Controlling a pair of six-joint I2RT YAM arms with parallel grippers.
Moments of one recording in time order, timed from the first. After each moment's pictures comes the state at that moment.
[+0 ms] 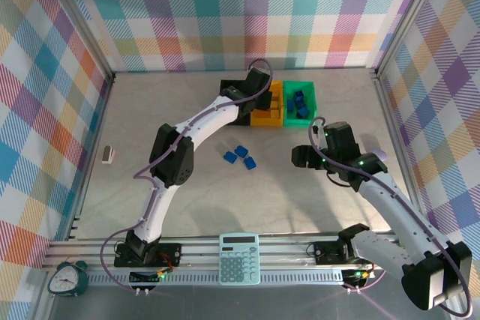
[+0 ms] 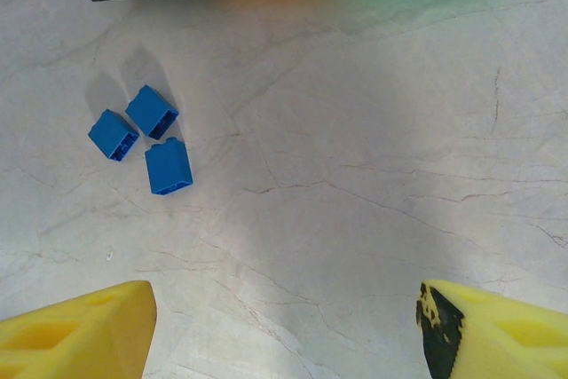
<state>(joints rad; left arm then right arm) -0.66 2.24 2.03 -0.54 -0.28 -0.30 0.40 0.98 0.82 -0.68 -0.12 0.36</state>
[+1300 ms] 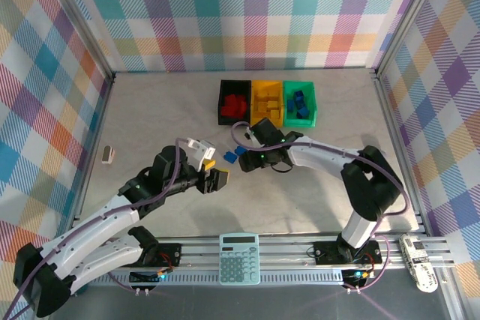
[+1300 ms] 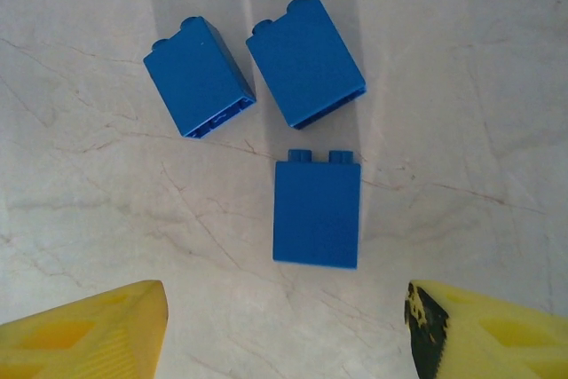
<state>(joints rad) -0.71 0.86 0.61 -0.27 0.22 -0.24 0.74 1.72 1.10 -0.44 -0.09 0.32</state>
